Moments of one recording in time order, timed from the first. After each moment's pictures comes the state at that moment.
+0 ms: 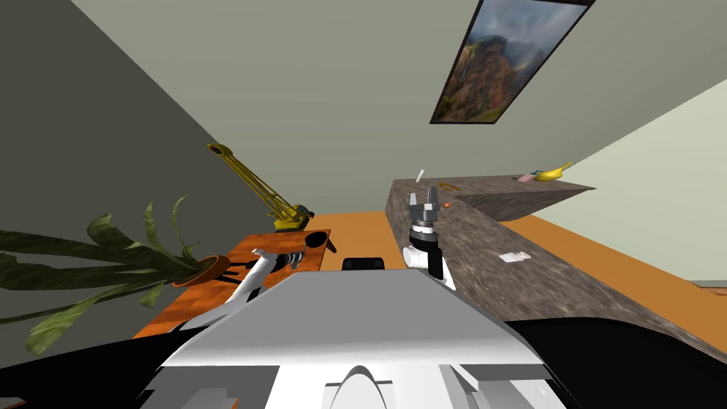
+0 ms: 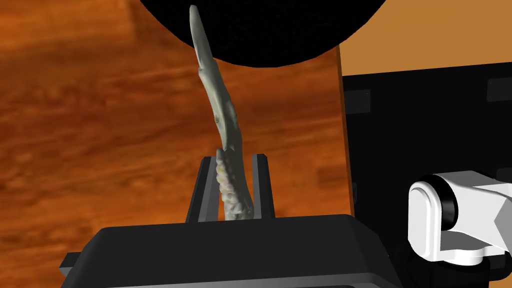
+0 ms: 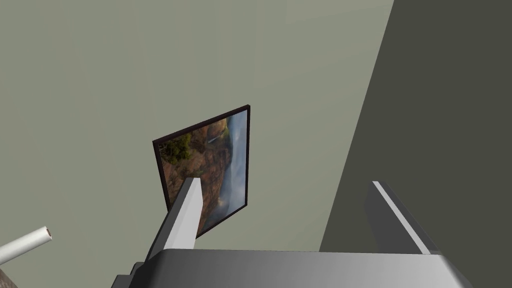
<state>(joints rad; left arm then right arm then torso) -0.01 0.53 0.50 -0.69 1.03 0.84 0.38 0.48 -0.04 0.06 -2.32 -0.02 -0.45 -0.08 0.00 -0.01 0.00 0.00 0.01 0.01</state>
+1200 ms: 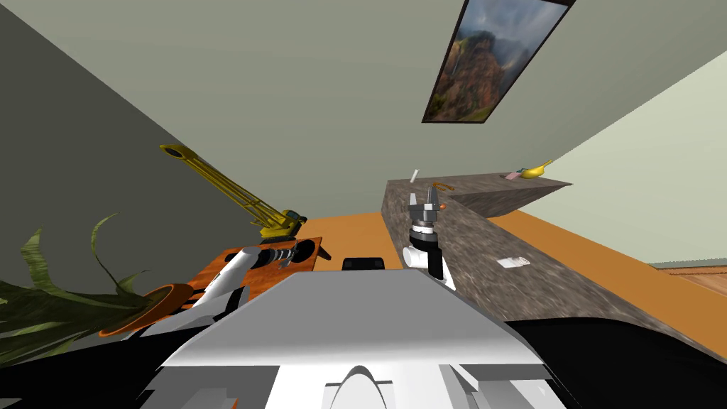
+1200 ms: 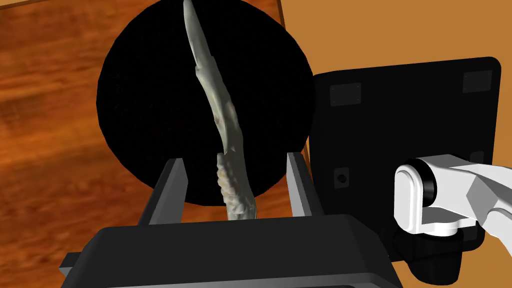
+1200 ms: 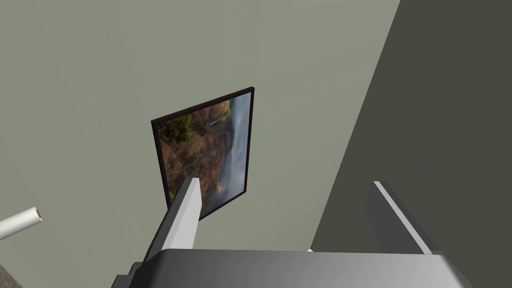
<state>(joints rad) -0.02 0.69 0.50 -0.75 1.05 1.05 0.49 0.48 -0.04 0.06 -2.32 -0.02 -0.45 -0.08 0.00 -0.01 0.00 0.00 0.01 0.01</state>
